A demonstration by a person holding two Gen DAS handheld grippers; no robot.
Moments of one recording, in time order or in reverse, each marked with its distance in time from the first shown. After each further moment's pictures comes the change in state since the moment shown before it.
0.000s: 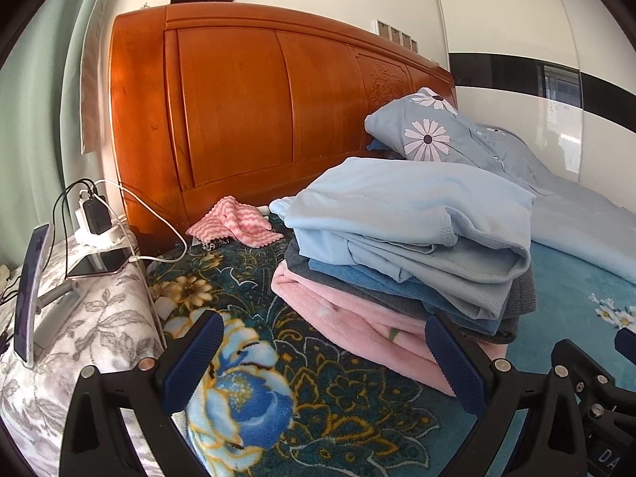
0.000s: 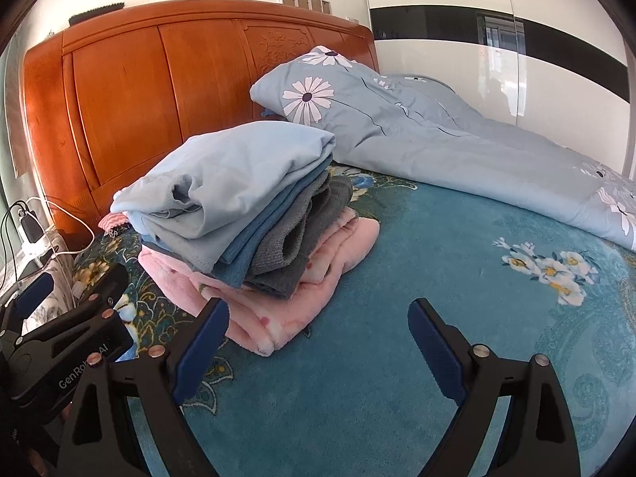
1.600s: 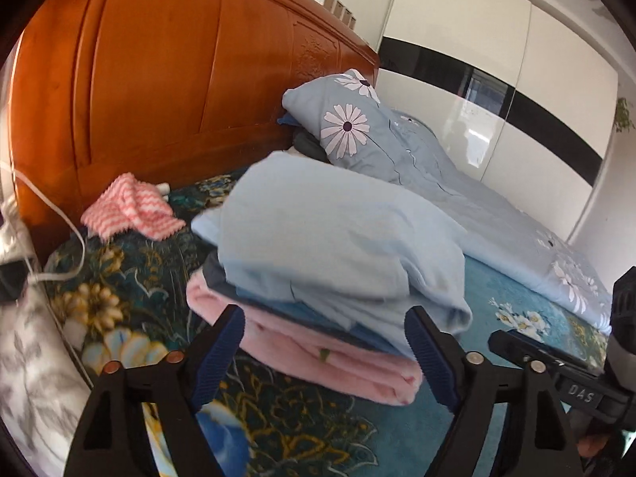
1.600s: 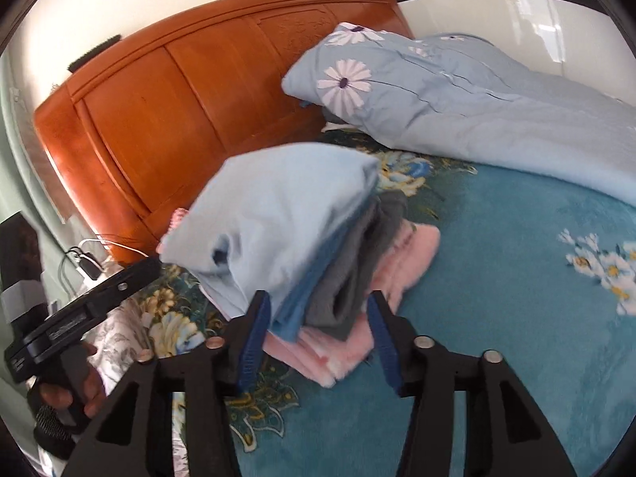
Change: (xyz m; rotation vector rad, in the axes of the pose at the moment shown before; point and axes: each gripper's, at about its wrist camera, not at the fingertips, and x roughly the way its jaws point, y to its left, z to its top) left arm 0.029 0.041 0.045 -0.077 0.192 -0.467; right arm 0.018 -0.016 0.039 0.142 0.109 0.227
